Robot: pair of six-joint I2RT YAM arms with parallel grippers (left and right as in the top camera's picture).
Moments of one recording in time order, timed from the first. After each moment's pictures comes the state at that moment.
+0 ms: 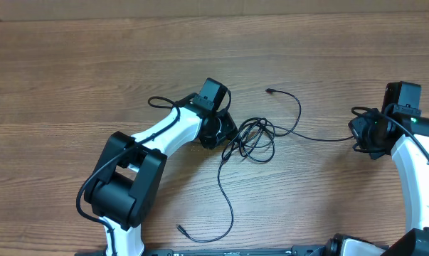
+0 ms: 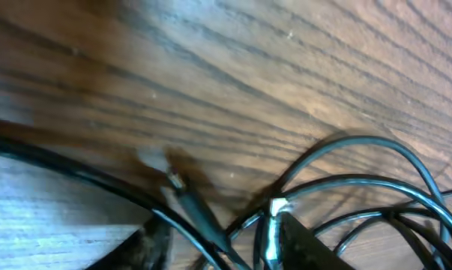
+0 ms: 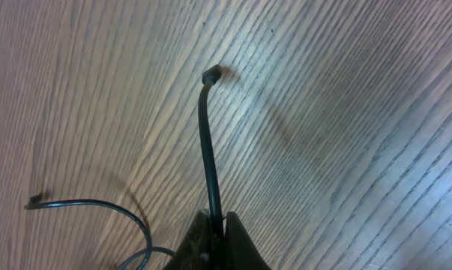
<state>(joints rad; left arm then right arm) -0.51 1.98 1.22 -0.48 0.31 -1.02 -0.25 1.39 1.03 -0.87 -0.03 0.83</state>
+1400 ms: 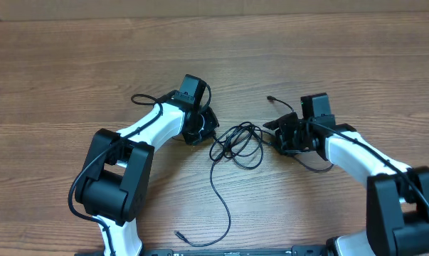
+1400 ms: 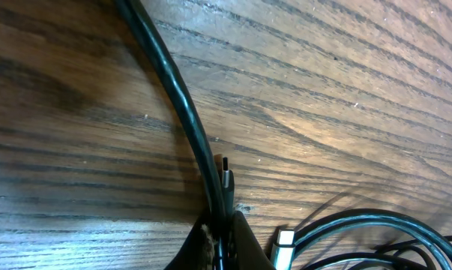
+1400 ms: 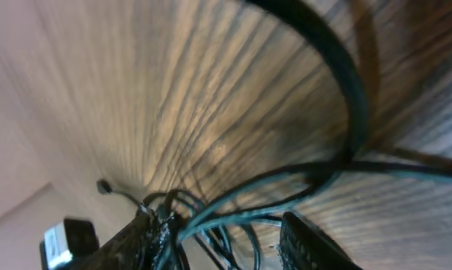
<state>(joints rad) -0.39 1.97 1.20 -0.52 0.34 -0.86 0.18 1.65 0.80 -0.24 -0.47 1.34</state>
